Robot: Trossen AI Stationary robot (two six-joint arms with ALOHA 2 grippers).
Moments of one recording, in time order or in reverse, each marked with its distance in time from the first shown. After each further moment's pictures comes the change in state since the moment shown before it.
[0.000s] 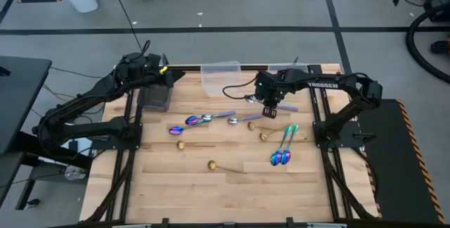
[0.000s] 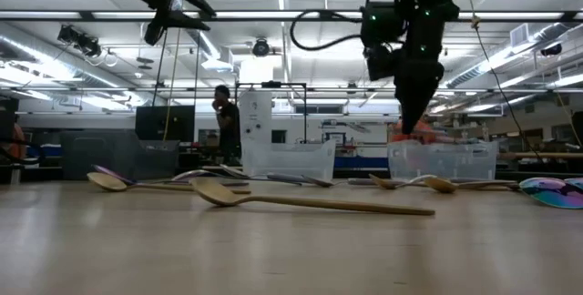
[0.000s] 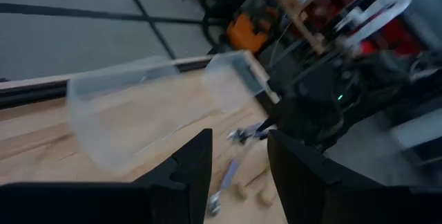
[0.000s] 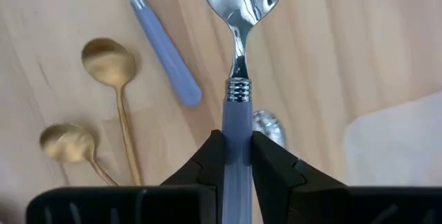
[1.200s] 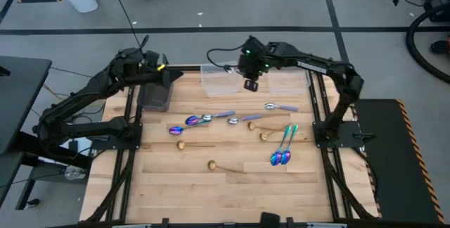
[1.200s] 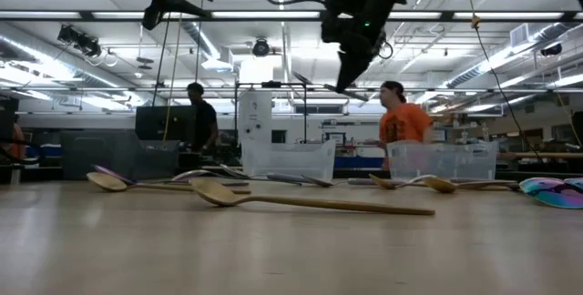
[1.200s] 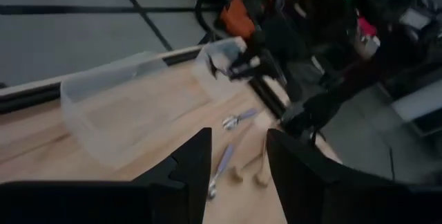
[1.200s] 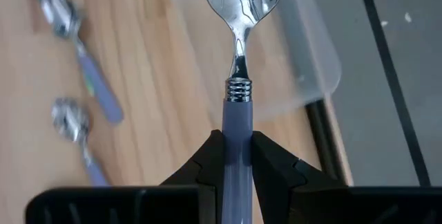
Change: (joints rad) left arm -0.004 0.013 0.135 -0.191 0.047 0.100; right arm -0.111 0.237 0.538 -0.018 -0.014 -0.173
